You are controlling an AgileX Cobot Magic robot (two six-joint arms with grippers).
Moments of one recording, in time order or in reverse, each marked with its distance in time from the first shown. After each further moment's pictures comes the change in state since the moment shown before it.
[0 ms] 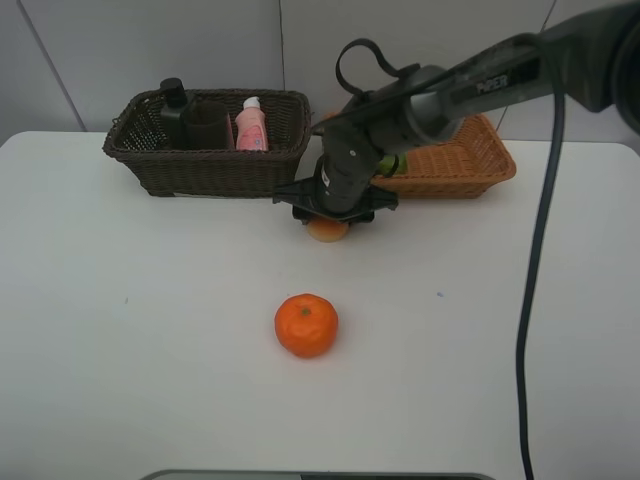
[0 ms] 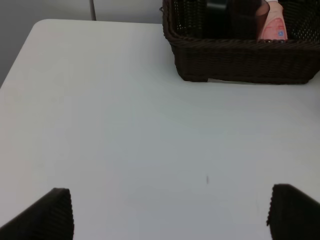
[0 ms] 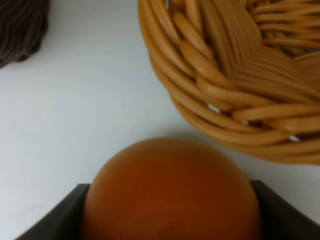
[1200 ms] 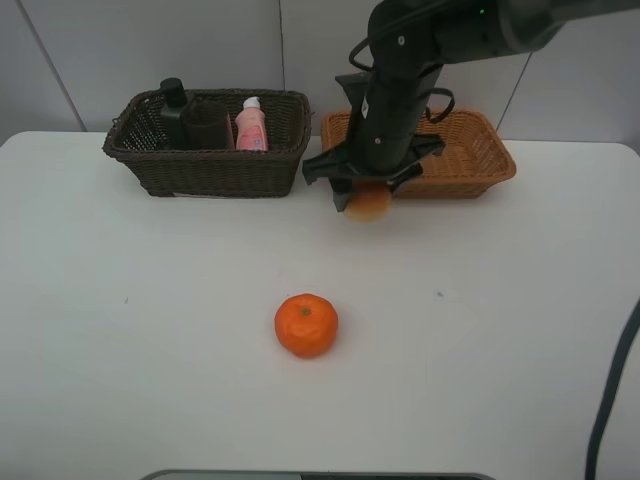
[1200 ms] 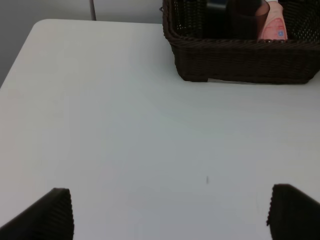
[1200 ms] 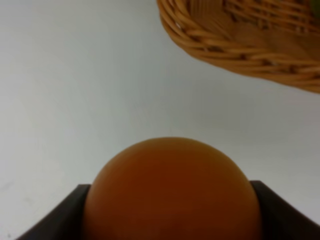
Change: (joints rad) left arm 0.000 0.000 0.000 0.000 0.000 0.000; right arm -0.067 -0.244 0.000 0.297 0.382 -0.656
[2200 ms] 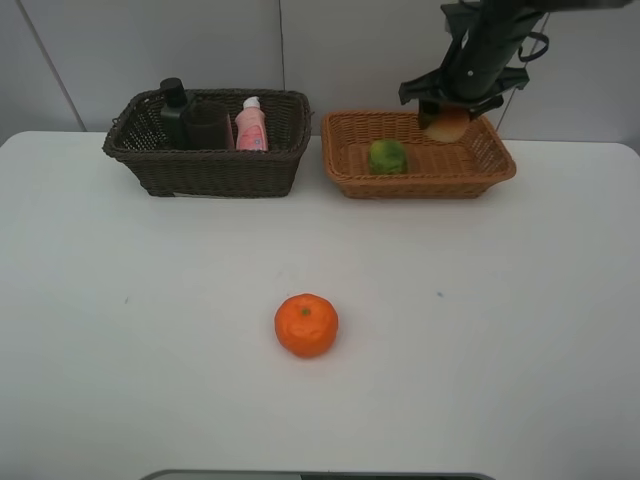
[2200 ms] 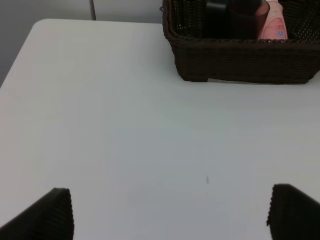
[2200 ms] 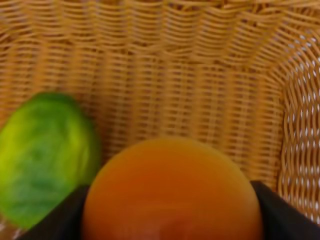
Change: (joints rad) left arm 0.000 0.000 0.000 0.000 0.000 0.000; right arm -0.330 0.089 -0.206 -0.073 -0.126 -0.126
